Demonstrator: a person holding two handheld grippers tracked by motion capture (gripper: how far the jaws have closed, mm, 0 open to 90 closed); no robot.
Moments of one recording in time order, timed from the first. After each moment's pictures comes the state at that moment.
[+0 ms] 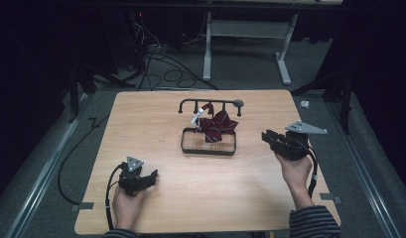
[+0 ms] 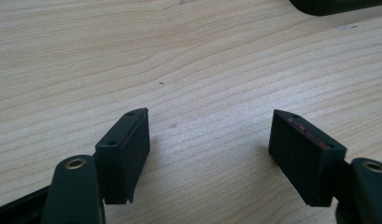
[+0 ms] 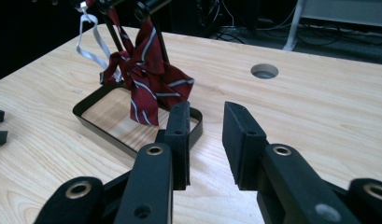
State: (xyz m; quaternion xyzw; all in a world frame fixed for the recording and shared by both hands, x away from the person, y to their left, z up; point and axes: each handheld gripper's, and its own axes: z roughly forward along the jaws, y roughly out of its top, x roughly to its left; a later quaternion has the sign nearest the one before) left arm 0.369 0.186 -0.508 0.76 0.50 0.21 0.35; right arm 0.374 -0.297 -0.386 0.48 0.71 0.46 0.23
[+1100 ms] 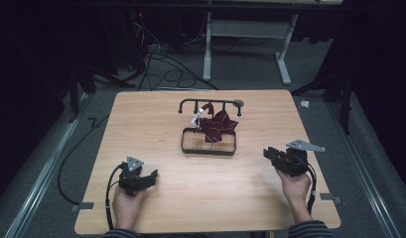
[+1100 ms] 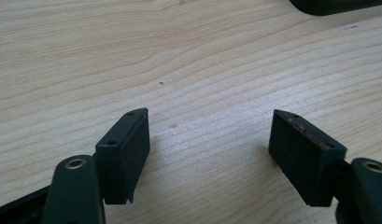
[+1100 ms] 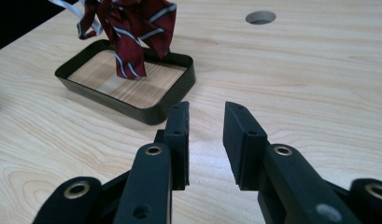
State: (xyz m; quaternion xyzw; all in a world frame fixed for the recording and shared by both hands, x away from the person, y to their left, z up) left arm 0.369 0.186 -0.508 0.76 0.50 0.21 0.35; right arm 0.355 -0.309 -0.442 0.52 0.71 0.44 0.20
